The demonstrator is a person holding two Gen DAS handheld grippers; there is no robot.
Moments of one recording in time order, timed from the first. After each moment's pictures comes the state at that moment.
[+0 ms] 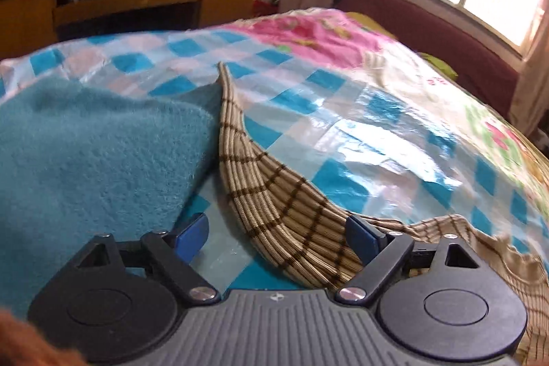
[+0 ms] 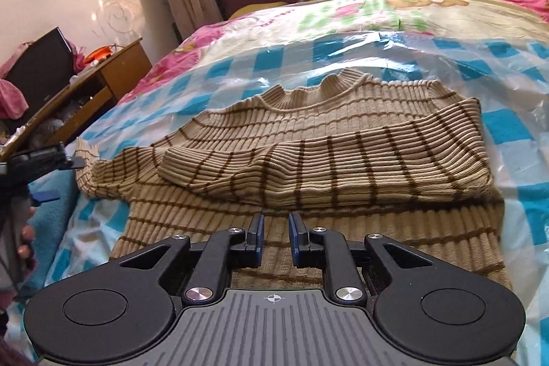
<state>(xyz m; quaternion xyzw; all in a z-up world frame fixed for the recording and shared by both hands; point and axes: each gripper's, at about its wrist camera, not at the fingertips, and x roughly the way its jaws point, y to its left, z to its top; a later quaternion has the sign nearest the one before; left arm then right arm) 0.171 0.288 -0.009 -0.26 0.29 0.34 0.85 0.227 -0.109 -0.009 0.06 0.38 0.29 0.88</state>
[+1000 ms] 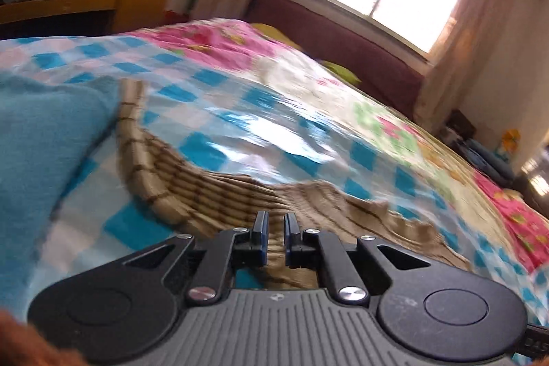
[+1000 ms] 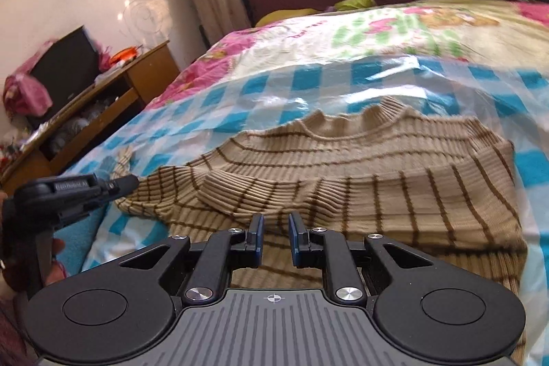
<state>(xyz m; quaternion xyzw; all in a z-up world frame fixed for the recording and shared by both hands) 0.147 0.212 0.011 -0.27 0.23 0.20 0.91 0.231 -0.070 0.034 0.02 0.35 0.35 0.87</state>
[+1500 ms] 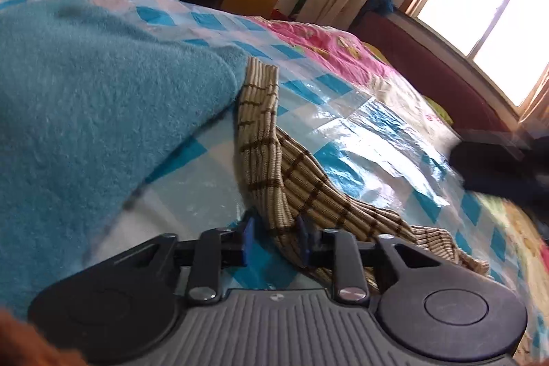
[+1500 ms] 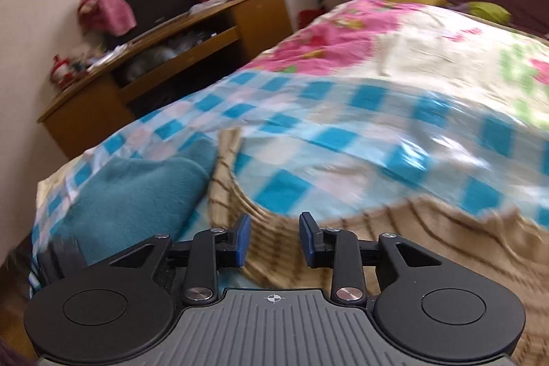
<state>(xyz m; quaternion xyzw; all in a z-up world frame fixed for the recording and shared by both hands) 0.149 0.277 -0.051 -0.35 0.21 0.33 0.85 0.264 0.167 0.072 -0.09 0.38 0.51 0.77</state>
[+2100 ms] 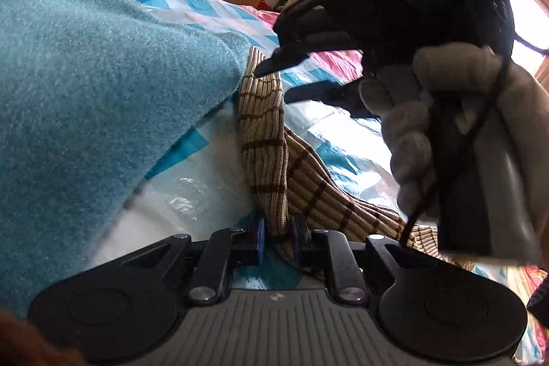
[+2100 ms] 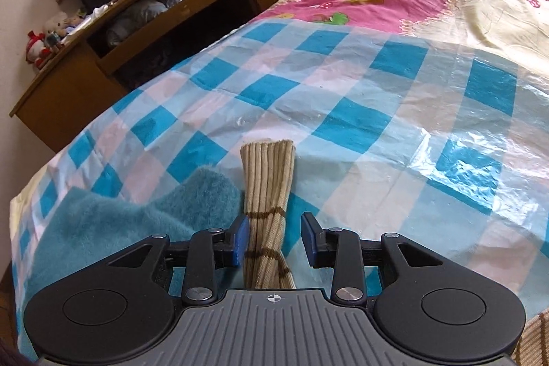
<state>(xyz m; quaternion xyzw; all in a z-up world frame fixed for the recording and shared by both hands) 0.137 0.291 -0.062 -0.37 0.21 0.29 0.86 0.299 0.334 0.006 -0.10 0.46 0.49 0.74</state>
